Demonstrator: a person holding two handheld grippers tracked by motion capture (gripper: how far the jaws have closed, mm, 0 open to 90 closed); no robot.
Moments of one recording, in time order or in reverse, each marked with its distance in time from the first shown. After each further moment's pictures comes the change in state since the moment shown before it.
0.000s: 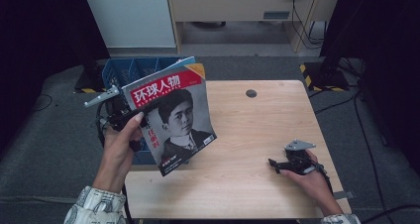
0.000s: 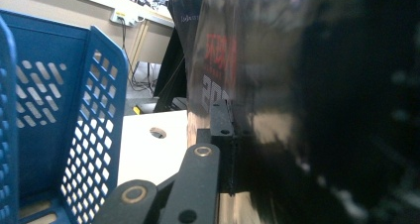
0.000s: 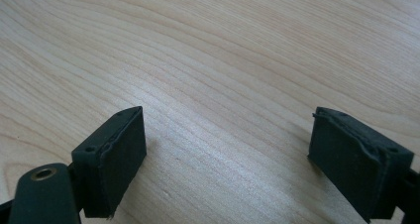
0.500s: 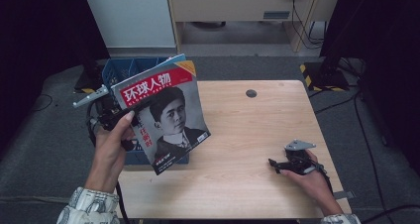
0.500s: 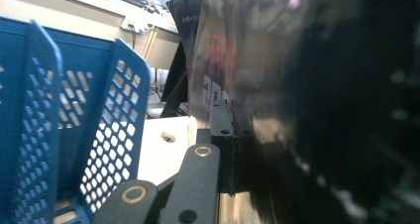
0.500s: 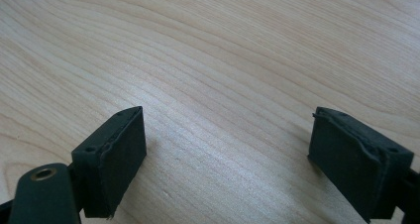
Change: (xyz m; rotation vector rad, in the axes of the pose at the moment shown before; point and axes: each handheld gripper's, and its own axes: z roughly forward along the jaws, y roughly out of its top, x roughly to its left) left arm 0.009 0.007 -0.017 -0.022 0.031 -0.004; right arm 0.000 0.000 0.000 0.000 0.001 -0.001
